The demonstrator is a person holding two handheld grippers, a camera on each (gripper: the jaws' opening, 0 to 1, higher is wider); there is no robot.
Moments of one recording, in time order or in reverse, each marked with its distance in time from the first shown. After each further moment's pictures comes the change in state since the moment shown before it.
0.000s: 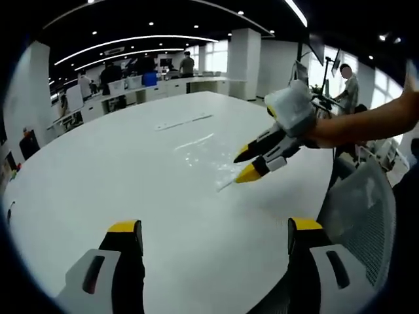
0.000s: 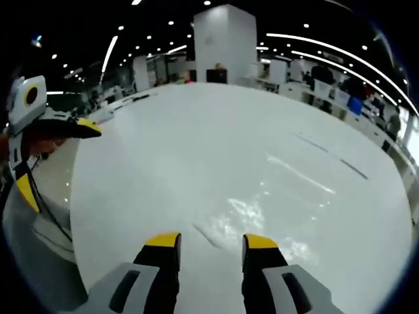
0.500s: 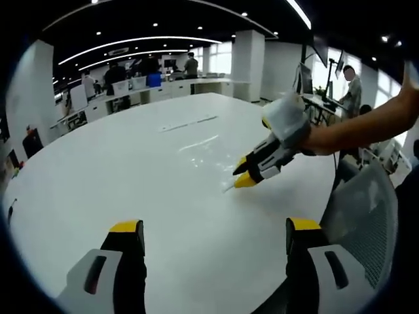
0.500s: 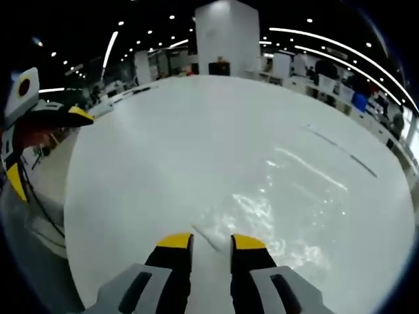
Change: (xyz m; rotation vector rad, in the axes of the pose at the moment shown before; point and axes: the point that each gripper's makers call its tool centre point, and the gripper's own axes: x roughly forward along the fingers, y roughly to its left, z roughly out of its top) left arm -0.003 0.010 0.000 -0.010 -0.011 0.028; right arm 0.023 0.003 -0.010 -0.020 0.050 0.017
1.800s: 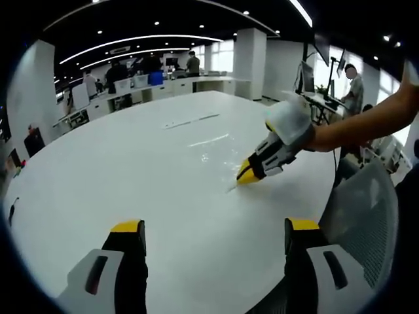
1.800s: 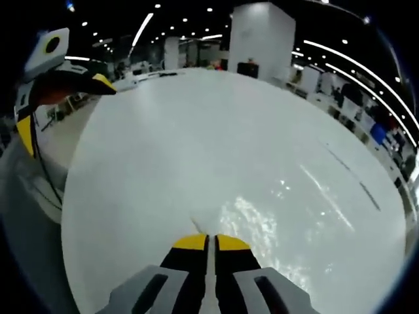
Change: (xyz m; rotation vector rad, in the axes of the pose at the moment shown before) left arm -0.005 0.000 -0.006 0.002 0.017 0.011; right arm -0.002 0.010 -0.008 -0.224 0.029 0.050
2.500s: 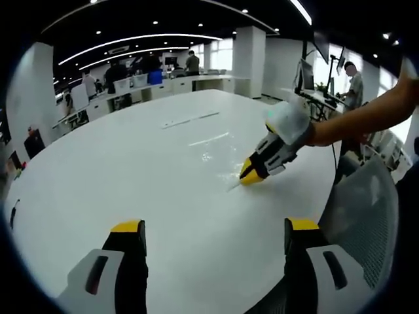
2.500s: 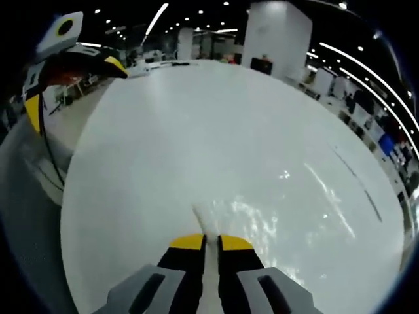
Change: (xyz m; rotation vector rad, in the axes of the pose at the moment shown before) left arm -0.001 0.002 -0.001 0.016 0.014 0.003; right arm 0.002 0.000 -0.009 -0.073 0.041 0.044
